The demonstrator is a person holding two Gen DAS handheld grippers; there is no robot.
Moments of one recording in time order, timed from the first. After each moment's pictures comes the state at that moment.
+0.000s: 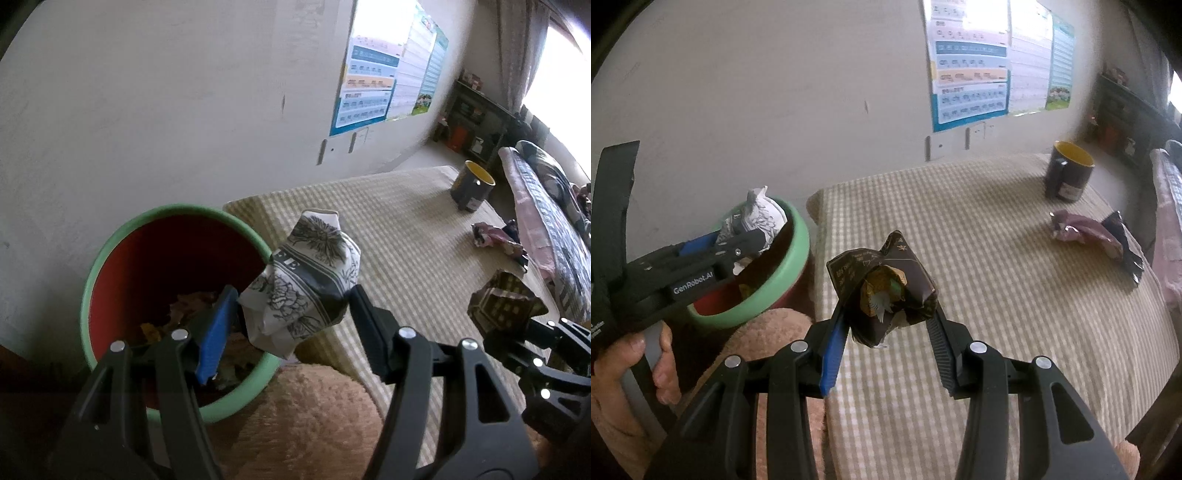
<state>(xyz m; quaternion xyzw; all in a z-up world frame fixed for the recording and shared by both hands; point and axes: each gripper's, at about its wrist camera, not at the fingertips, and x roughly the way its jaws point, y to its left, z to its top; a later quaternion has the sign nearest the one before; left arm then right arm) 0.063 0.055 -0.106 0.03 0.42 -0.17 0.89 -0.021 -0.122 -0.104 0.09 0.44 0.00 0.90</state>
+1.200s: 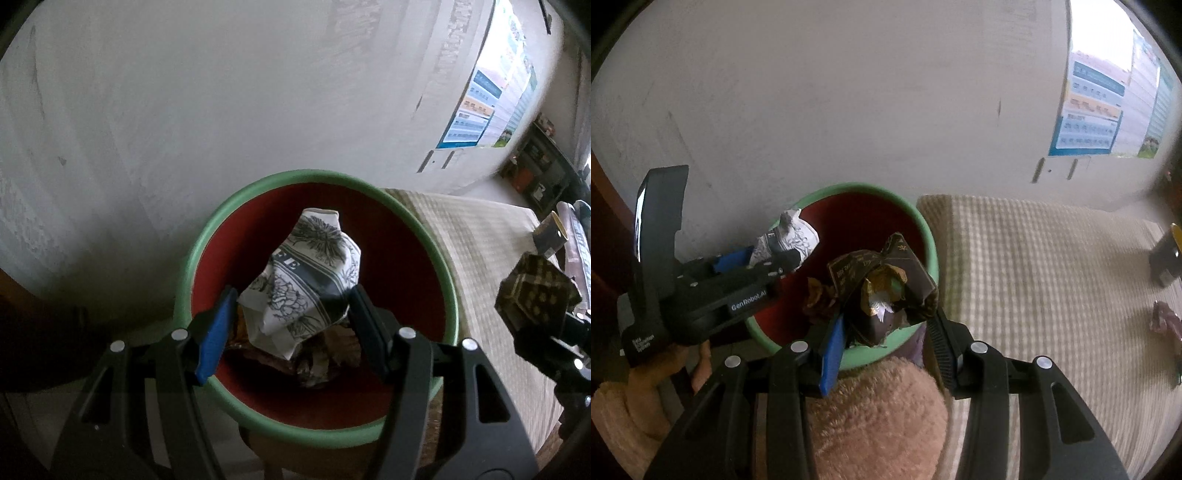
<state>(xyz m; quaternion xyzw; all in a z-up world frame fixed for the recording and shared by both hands) 0.103 0.183 -0.144 -0.04 0.45 -0.04 0.89 0.066 0.000 -0.107 0.01 0.46 0.14 0.88</state>
